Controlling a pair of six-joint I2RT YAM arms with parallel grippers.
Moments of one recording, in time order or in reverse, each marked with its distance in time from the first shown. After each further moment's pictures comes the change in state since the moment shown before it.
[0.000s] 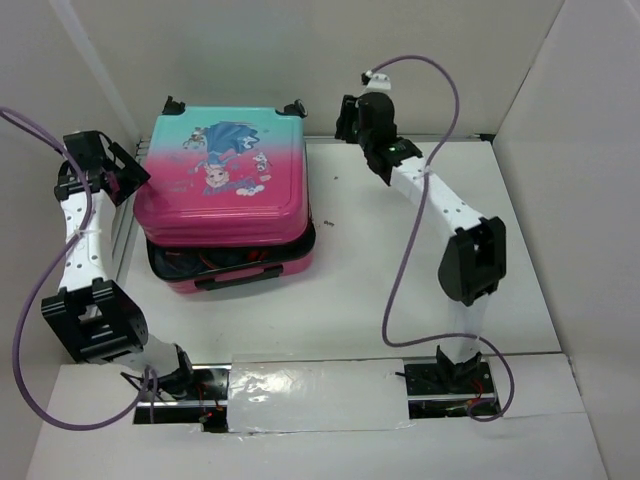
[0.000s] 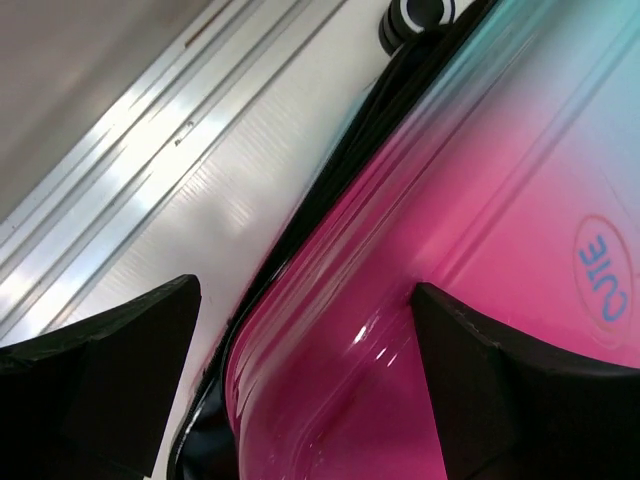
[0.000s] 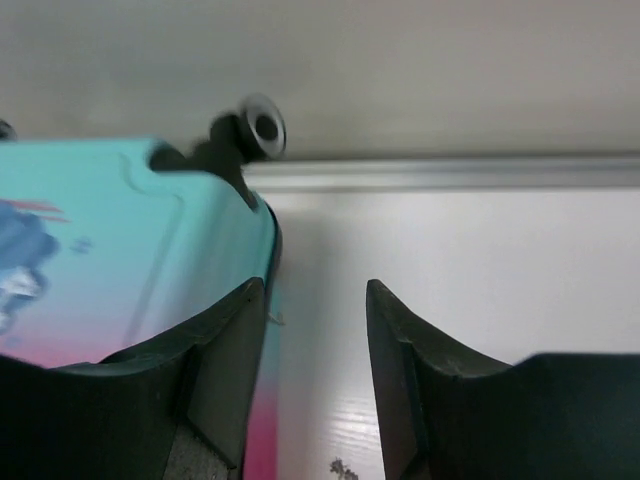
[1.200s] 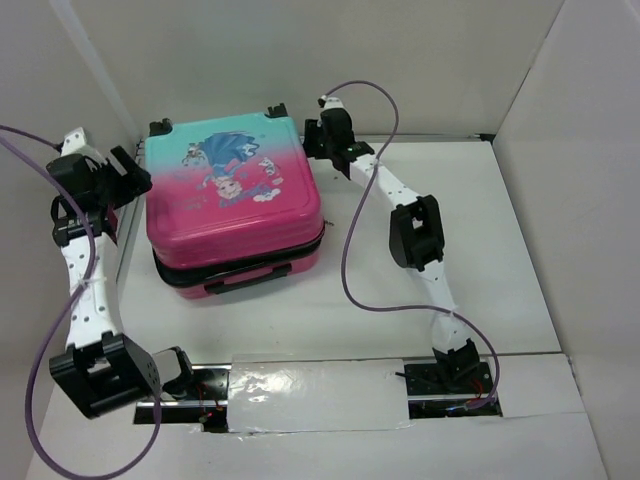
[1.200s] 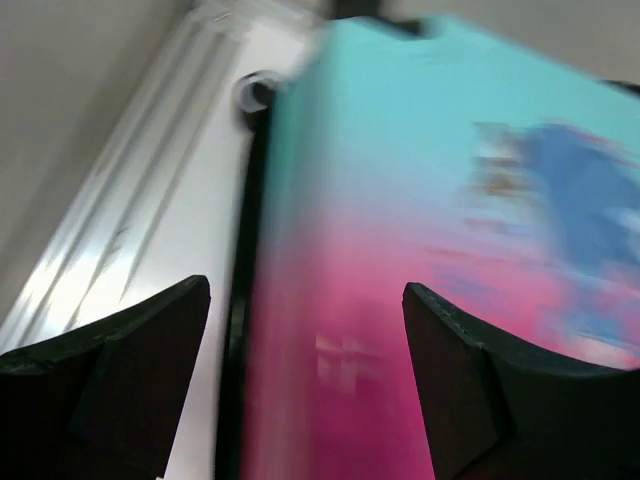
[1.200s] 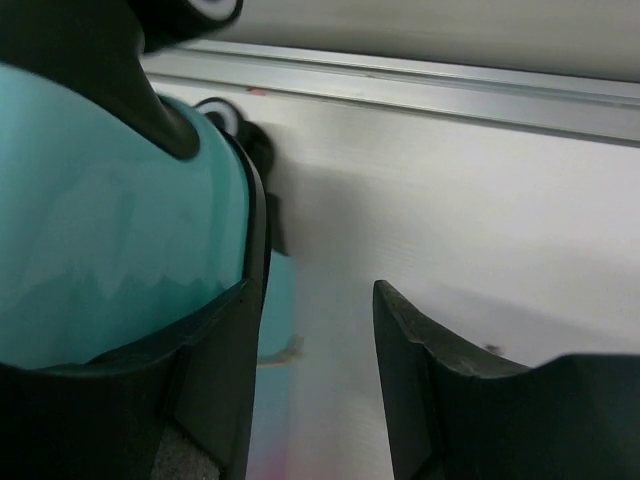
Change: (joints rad) left arm 0.051 -0.259 -0.283 0.343 0.271 0.208; right arm 0.013 0.636 0.495 -0.095 -0.215 -0.005
